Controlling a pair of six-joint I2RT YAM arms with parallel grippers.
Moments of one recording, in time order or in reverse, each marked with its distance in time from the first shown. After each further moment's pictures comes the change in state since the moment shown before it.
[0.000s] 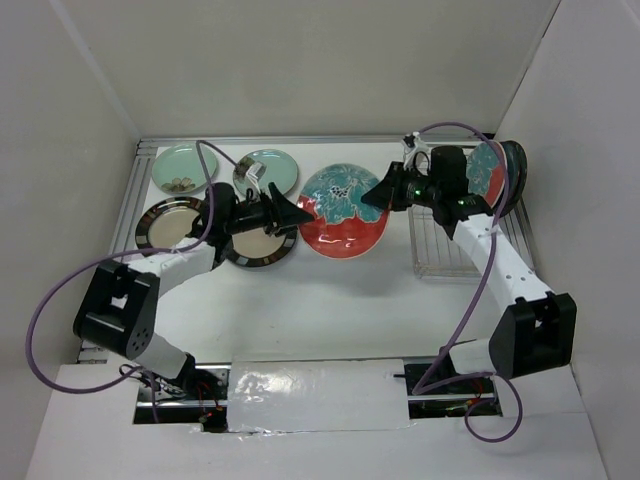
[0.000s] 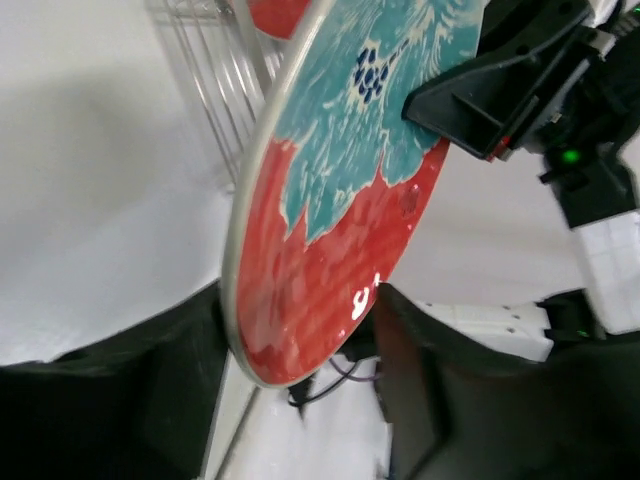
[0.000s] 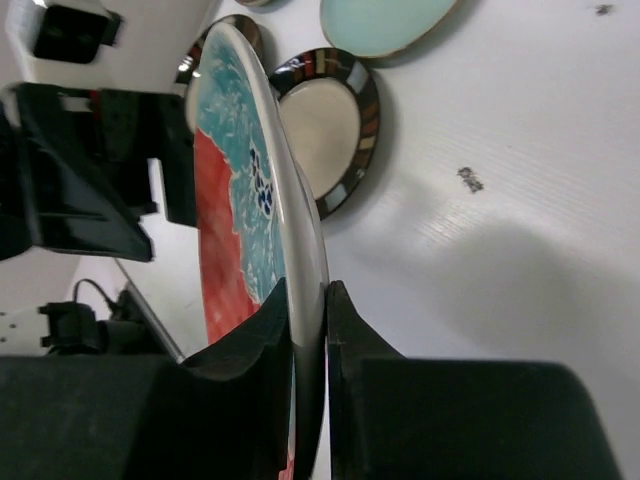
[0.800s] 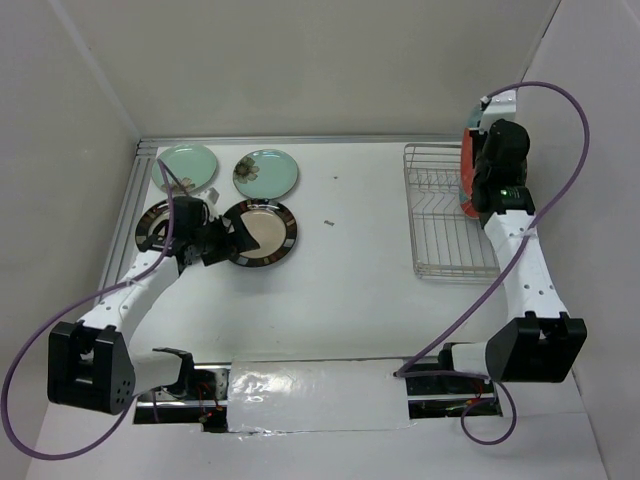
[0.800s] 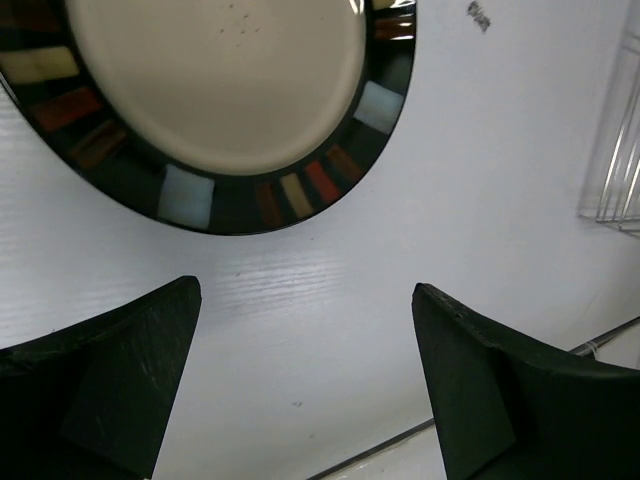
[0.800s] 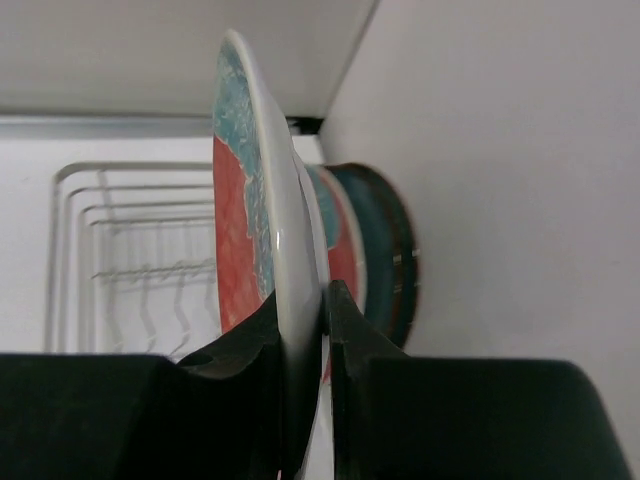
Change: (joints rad) left arm 0.177 -0.323 0.050 -1.085 -0.500 0.587; right arm -0.208 -0.048 0.175 0.037 0.987 -0.643
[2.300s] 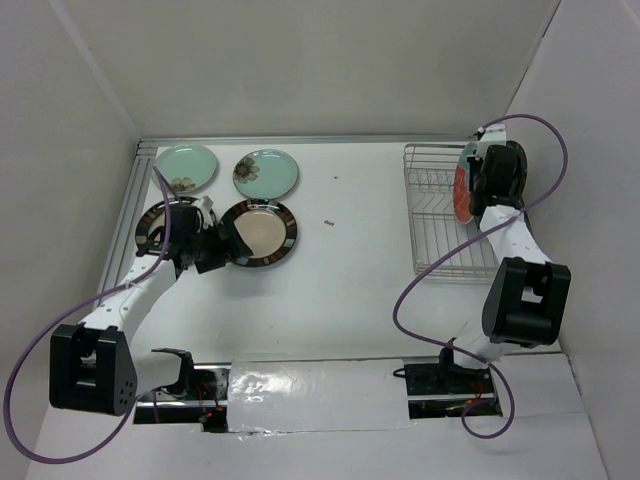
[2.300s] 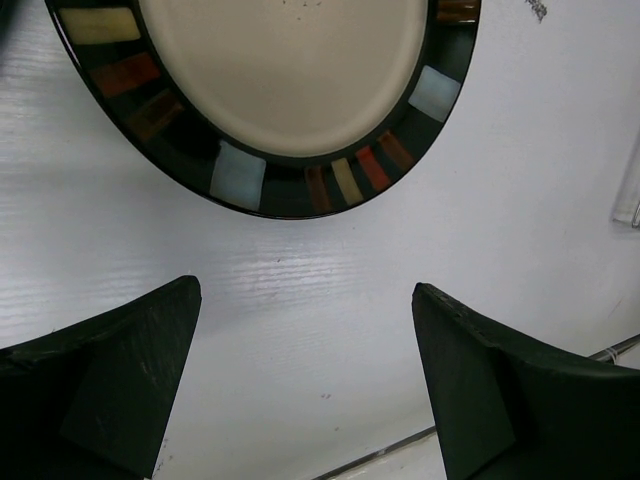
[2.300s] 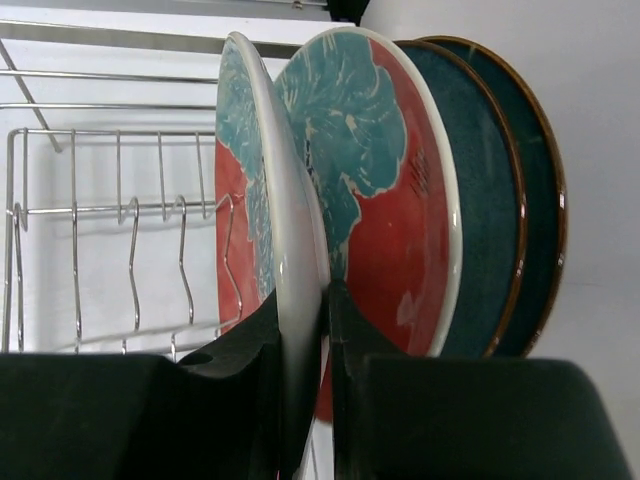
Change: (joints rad) left arm 0.064 -0.018 -0.067 -0.021 0.007 0.043; right arm -0.161 0.215 -0.208 0.266 -0.156 -0.016
